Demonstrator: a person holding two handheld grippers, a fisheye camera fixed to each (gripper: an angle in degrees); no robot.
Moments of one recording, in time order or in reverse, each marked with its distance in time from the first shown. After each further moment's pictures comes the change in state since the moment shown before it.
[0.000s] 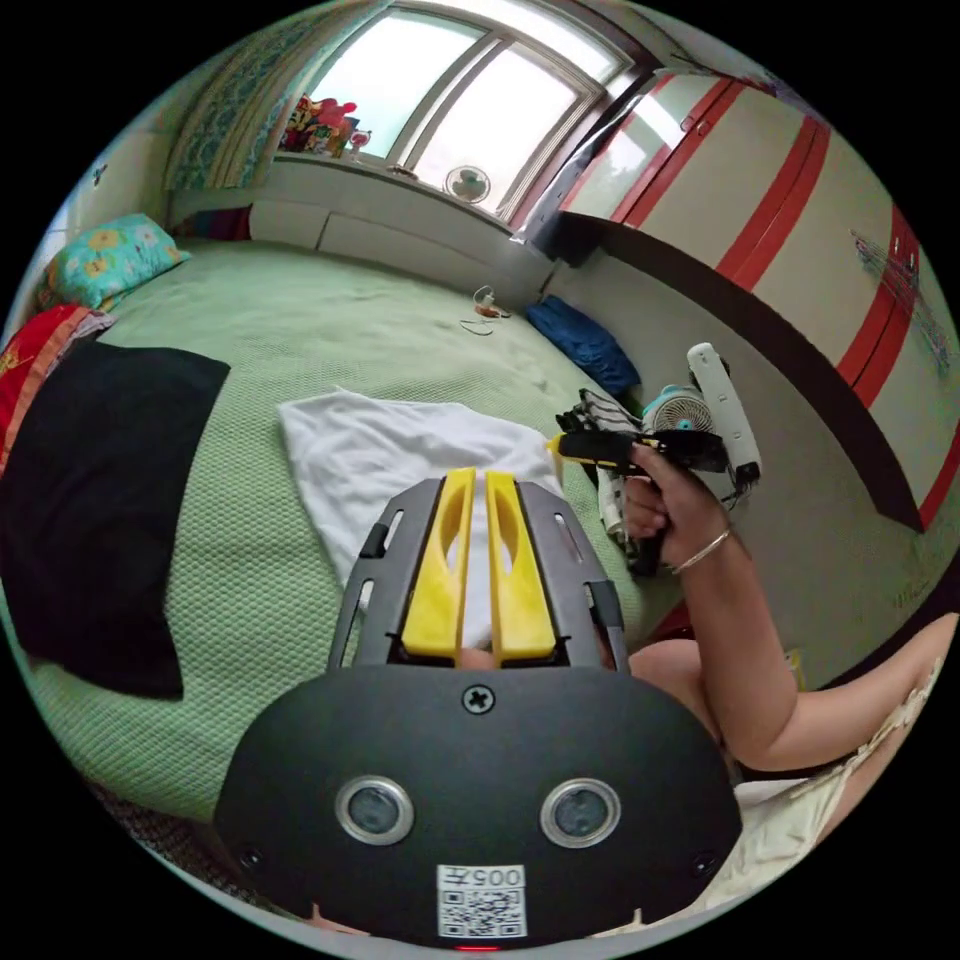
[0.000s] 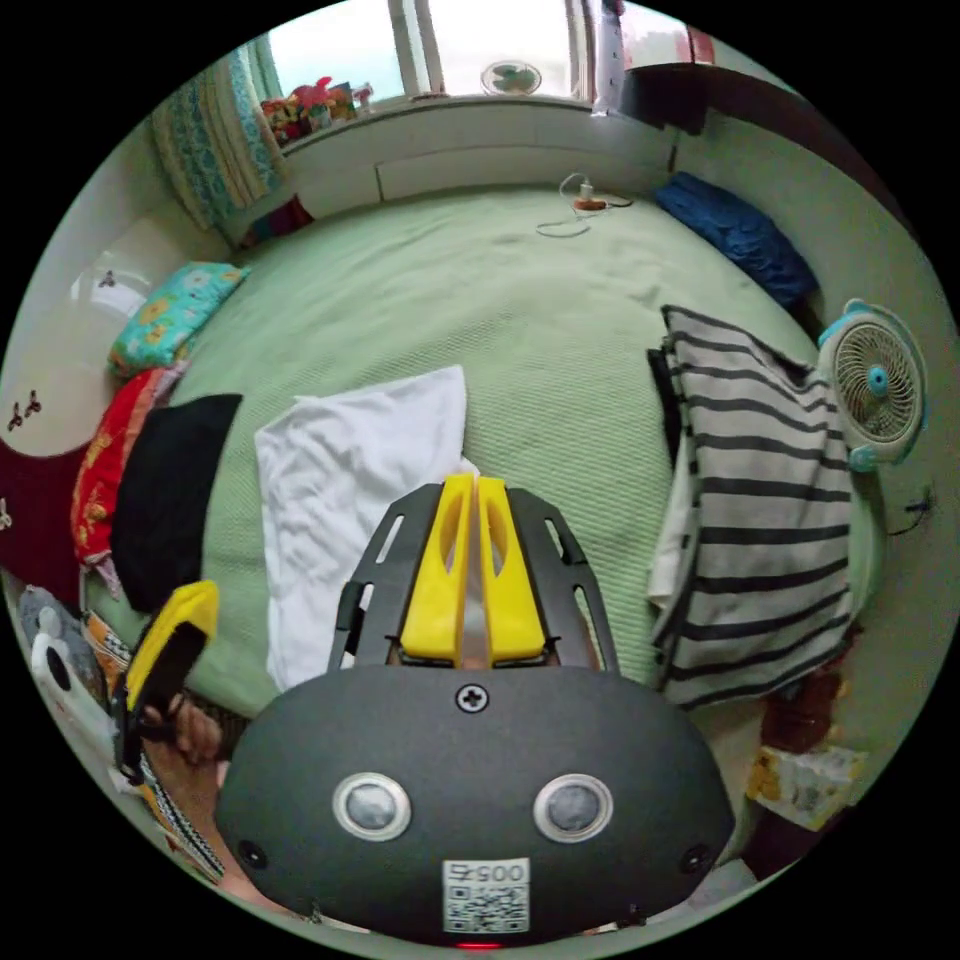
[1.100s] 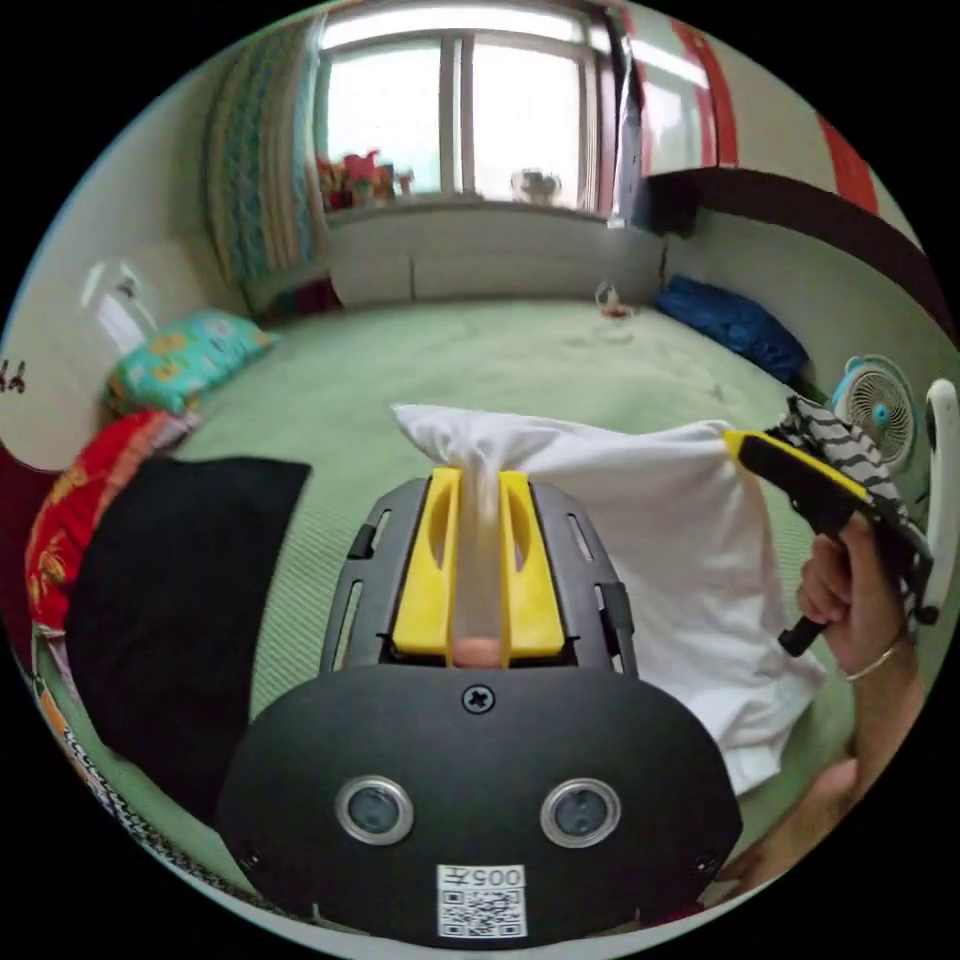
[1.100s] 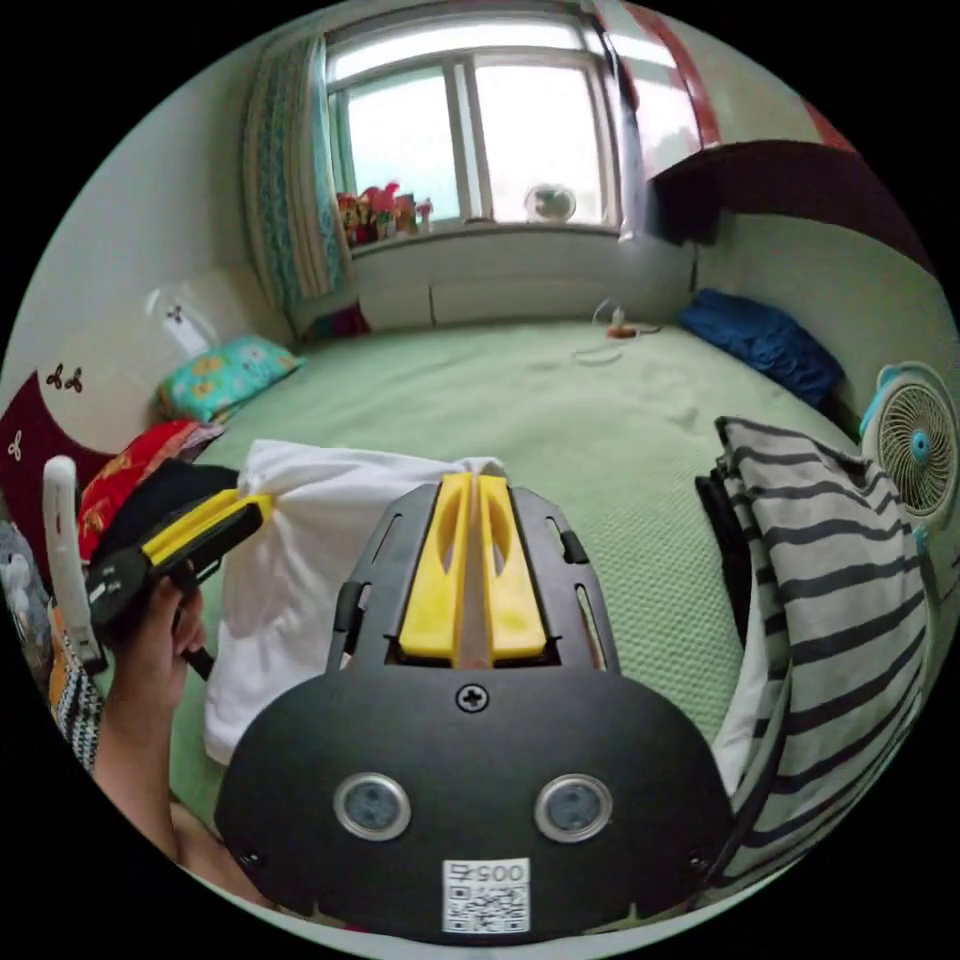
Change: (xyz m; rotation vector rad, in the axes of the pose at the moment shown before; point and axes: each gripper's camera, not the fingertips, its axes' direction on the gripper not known) left arm -0.037 -0.049 0.215 0.152 -0.531 0.087; right arm -0.071 -0.038 0.030 0.510 -0.116 -0.066
